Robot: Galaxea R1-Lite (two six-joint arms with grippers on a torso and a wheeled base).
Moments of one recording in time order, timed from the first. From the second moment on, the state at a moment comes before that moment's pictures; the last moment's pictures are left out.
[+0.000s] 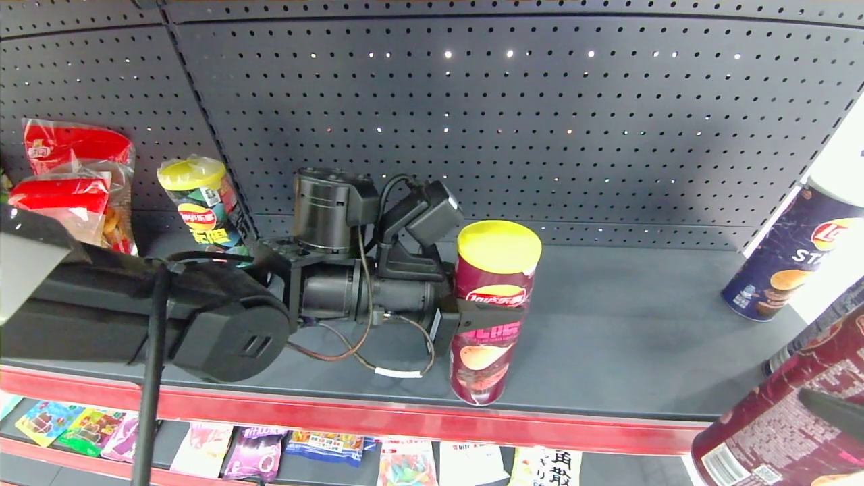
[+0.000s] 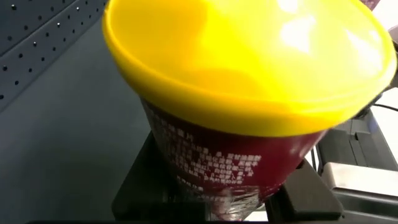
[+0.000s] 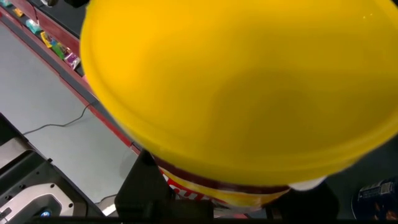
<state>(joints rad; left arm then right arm) -0.67 1.90 -1.05 -0.56 -0.73 0.18 0.27 0.74 -0.51 0.00 0.32 -0.13</state>
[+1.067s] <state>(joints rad) -0.67 1.86 -0.95 -0.65 -0.73 0.18 0.28 0.79 -0.58 0.00 0.32 -0.14</state>
